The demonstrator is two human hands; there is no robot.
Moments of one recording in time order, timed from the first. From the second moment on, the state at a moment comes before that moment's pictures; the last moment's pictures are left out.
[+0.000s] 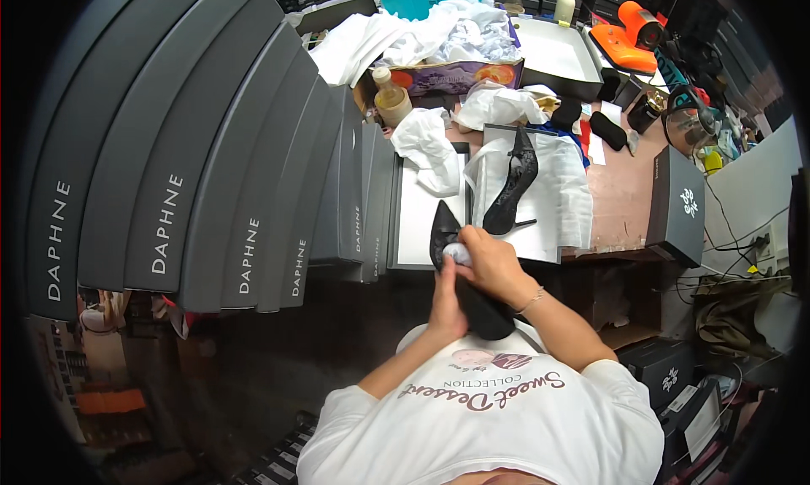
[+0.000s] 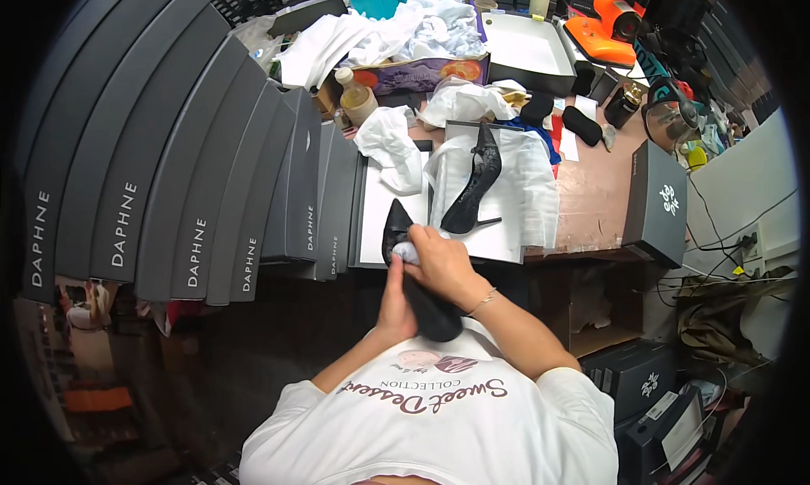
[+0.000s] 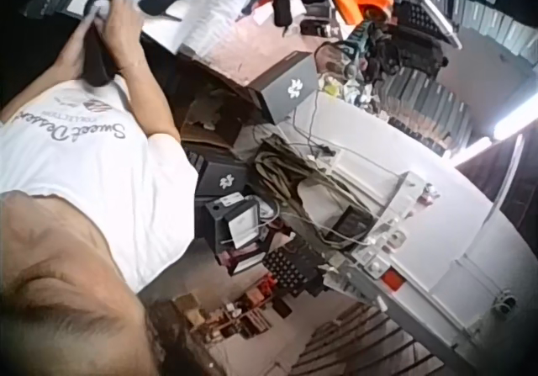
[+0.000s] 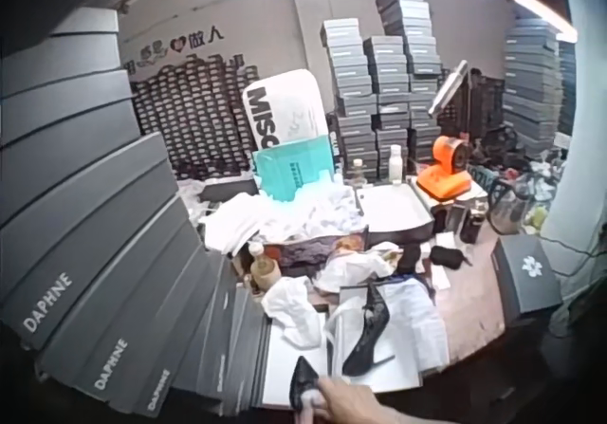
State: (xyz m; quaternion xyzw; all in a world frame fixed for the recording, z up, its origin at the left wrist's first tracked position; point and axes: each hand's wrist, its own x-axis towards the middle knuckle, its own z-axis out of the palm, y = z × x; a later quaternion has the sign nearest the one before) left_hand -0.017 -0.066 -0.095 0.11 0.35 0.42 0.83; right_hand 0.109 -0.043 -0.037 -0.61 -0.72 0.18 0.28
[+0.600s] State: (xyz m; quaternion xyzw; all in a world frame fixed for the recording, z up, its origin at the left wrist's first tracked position) left_hand -0.028 -0.080 -0.086 0.13 0.37 0.48 0.79; right_hand 0.116 -0.069 -0.032 -0.52 -0.63 0.45 0.36
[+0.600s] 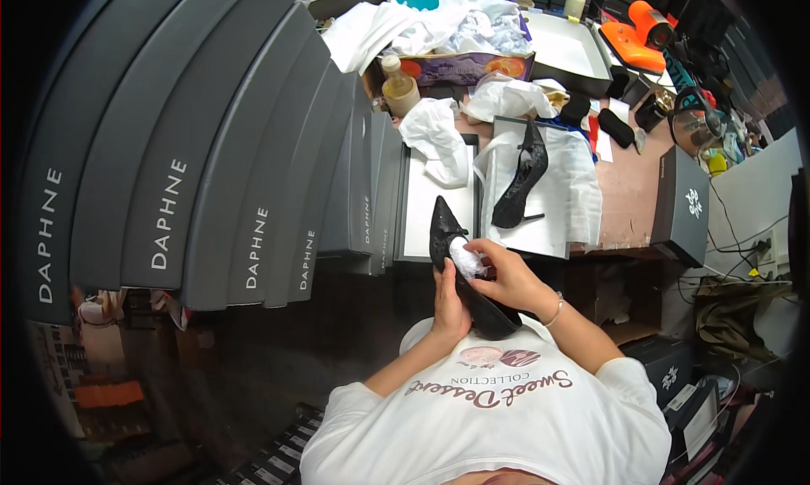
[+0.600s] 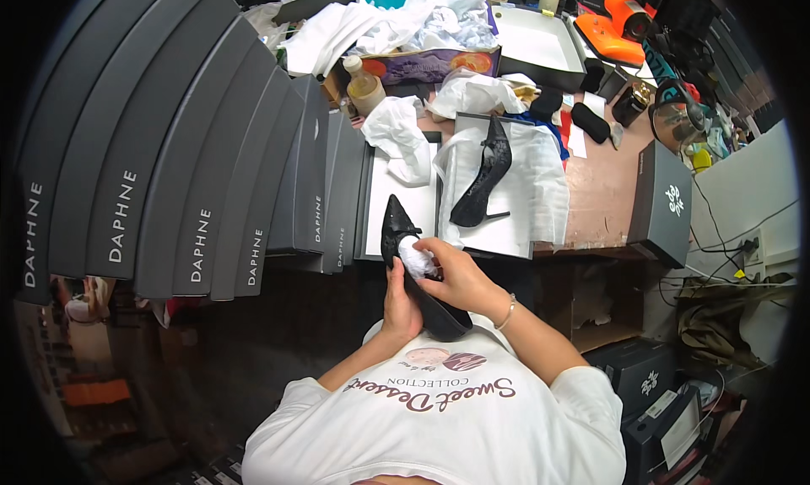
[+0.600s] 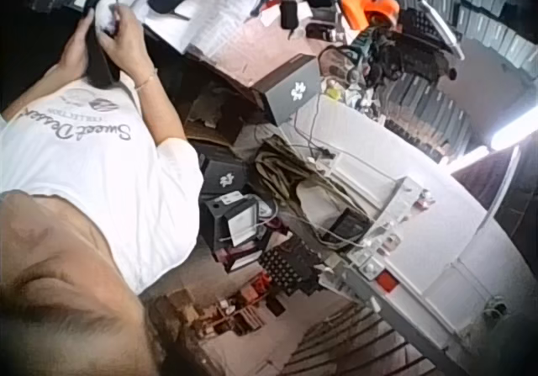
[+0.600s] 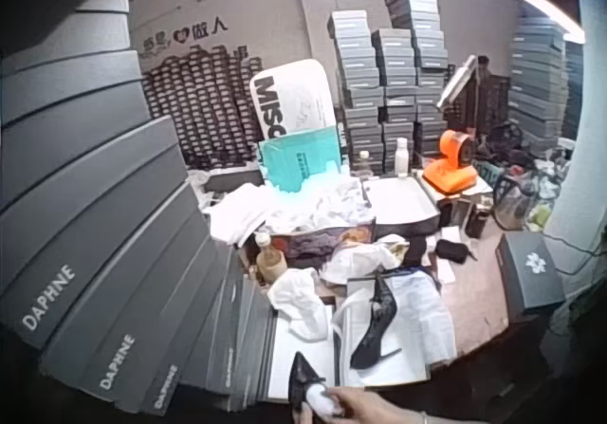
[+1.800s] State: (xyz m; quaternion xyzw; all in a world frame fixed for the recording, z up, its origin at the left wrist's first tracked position) left_hand -0.016 -0.067 -0.057 0.21 0.35 0.32 0.85; right_hand 0.133 -0.022 -0.040 -0.50 -0.58 0.47 0.43
